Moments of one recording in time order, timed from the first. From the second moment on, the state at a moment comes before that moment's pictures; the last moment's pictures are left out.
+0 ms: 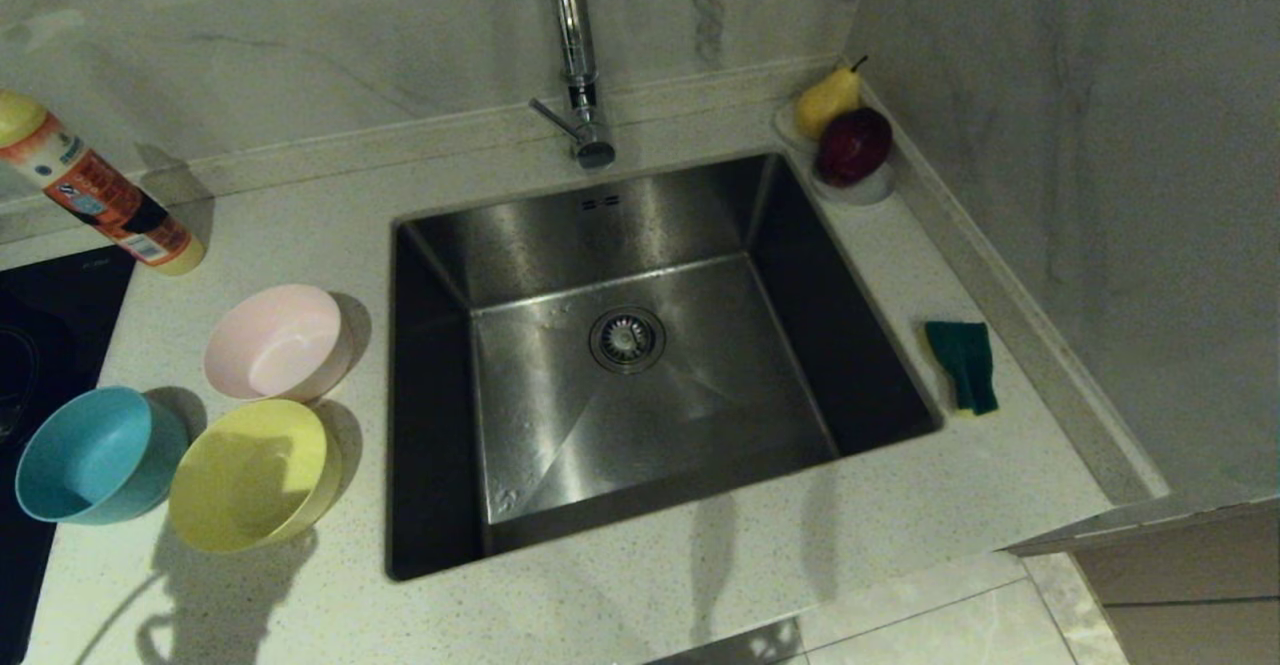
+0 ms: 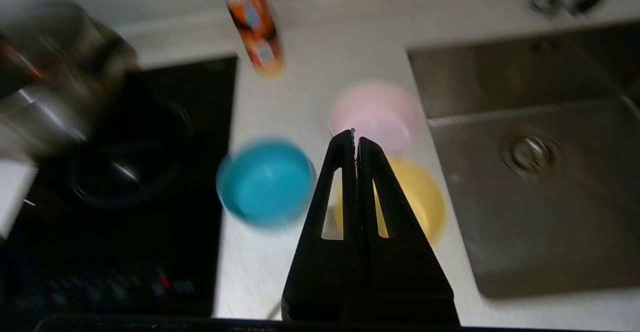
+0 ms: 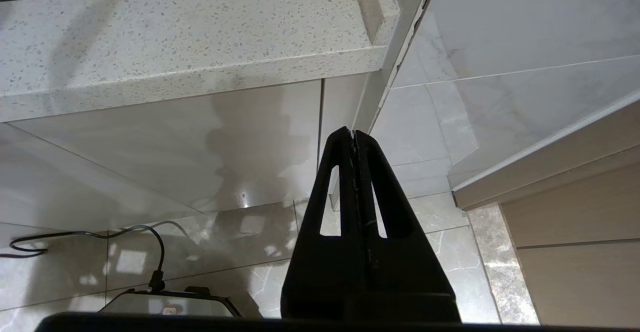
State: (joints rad) left arm -0.02 0.43 -0.53 -0.12 0.22 0.10; right arm 0.00 0.00 0.00 0.00 0.02 -0.02
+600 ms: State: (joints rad) left arm -0.01 1.11 -0.82 -0.42 0.59 -0.10; right arm 0.00 0.00 0.00 0.00 0.02 -0.02
